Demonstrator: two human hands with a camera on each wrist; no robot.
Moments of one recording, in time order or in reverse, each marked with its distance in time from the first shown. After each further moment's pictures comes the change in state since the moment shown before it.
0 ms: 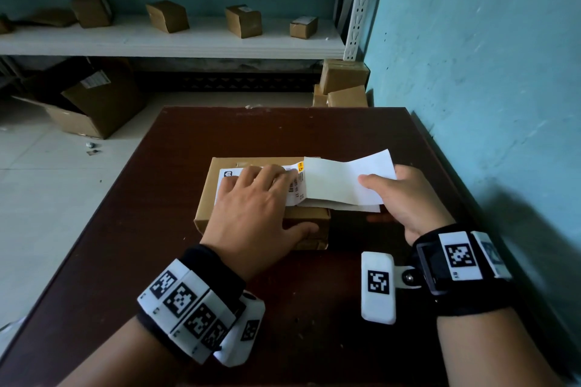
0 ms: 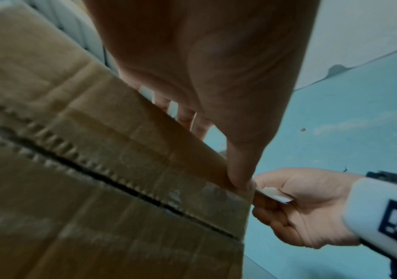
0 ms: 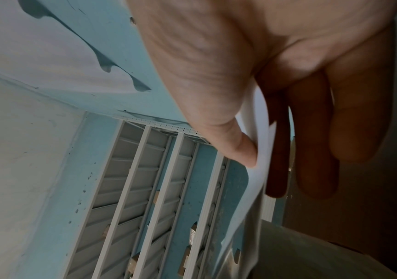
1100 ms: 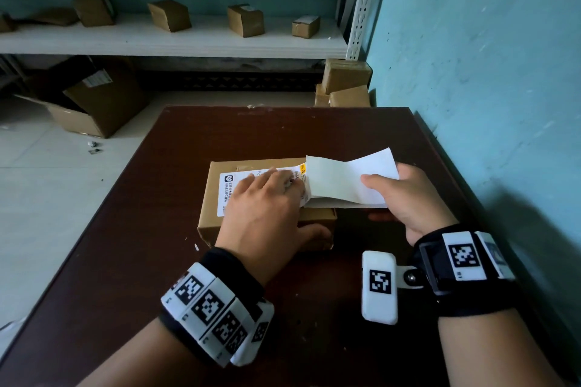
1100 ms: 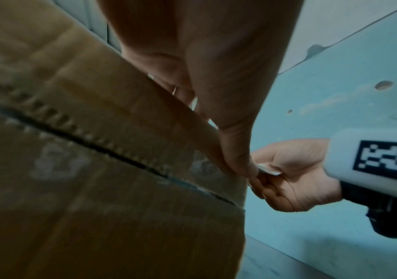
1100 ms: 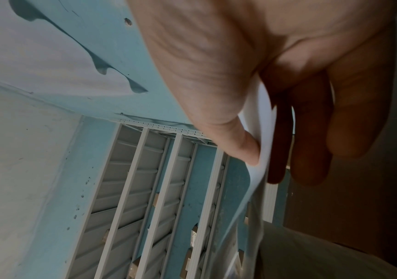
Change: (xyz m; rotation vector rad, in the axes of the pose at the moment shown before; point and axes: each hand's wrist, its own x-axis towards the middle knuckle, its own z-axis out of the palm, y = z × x) left_hand 0.003 0.010 0.008 -0.006 0.073 0.012; right_hand 0.002 0.000 0.004 0.028 0.005 -0.021
